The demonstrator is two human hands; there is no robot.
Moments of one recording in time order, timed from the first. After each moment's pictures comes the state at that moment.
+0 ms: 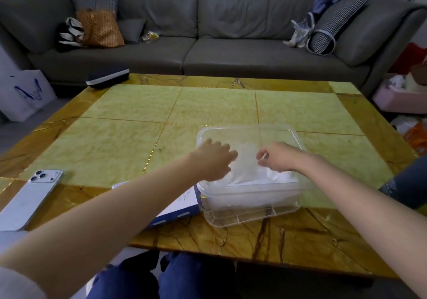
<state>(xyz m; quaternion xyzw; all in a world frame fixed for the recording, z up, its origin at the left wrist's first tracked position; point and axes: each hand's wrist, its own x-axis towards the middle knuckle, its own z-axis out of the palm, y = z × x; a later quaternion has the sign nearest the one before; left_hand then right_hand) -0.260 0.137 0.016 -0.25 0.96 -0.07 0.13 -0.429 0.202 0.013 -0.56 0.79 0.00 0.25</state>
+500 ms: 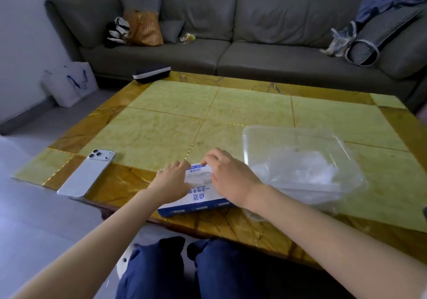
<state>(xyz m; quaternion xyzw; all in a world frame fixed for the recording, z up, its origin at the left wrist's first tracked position) -0.084 0.135 -0.030 -0.55 0.82 0.17 0.05 -0.239 0.198 0.007 -0.80 0.58 -0.14 0.08</state>
